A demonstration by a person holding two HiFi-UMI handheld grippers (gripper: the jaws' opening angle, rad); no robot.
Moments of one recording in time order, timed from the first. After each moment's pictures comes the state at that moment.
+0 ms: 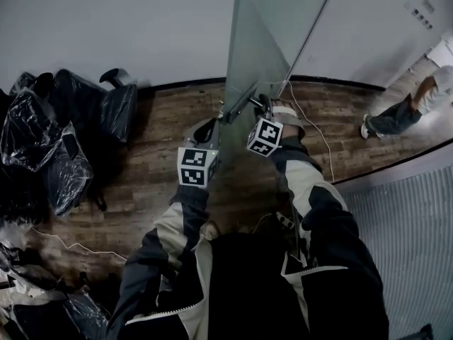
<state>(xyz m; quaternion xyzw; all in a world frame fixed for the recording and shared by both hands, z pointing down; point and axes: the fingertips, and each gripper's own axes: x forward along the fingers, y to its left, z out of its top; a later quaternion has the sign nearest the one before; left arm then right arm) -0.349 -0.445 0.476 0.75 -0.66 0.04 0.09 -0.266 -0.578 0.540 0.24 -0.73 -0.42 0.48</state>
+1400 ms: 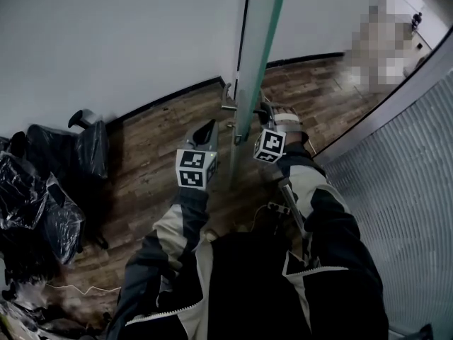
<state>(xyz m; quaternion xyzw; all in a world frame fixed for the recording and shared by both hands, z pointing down) -0.214 -0.471 0.456 0.83 -0.55 0.04 0.06 -0.081 -0.571 0.537 0.34 -0.66 -0.42 0.53</state>
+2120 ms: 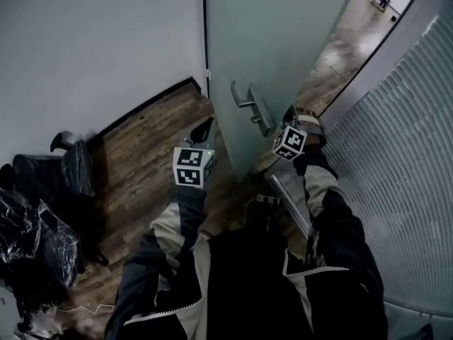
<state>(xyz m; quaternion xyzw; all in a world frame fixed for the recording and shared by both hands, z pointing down) -0.119 -0.486 0.459 0.87 -0.48 0.05 0.06 0.122 -0.559 0.543 0.44 -0.62 -0.31 0.58</state>
